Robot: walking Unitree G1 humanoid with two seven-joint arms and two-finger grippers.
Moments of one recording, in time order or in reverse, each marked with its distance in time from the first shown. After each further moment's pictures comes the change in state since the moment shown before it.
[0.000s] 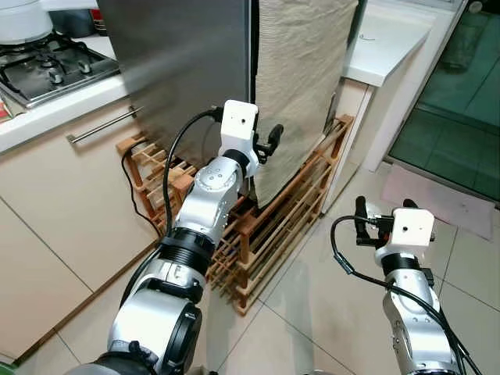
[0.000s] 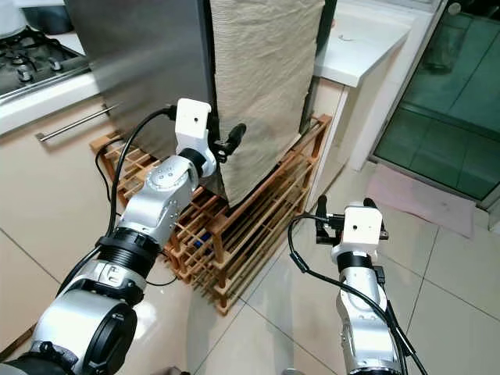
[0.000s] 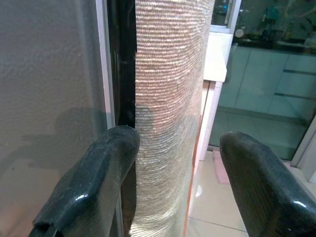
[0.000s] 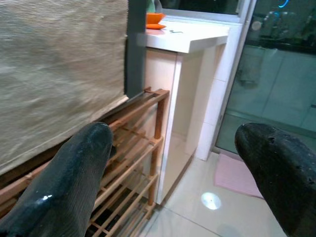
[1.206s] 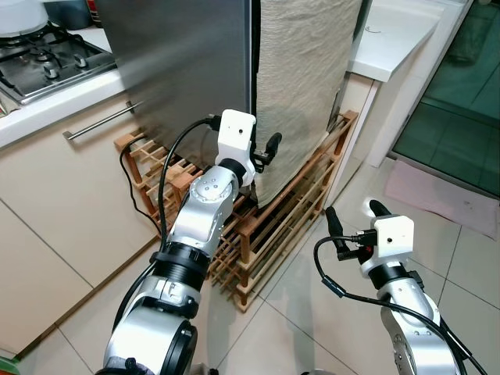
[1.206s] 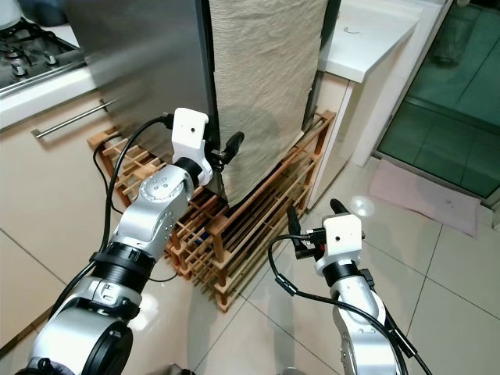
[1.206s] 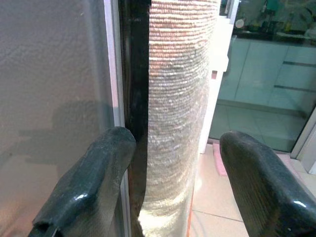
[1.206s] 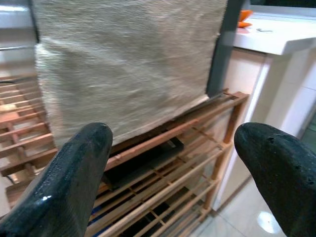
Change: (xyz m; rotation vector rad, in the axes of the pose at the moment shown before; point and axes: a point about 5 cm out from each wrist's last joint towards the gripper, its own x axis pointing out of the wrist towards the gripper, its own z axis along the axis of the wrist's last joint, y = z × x) left arm -0.005 -0.013 -0.004 0.012 0.004 -0.054; right arm -0.017 0.024 0.008 0.028 -0.023 0.332
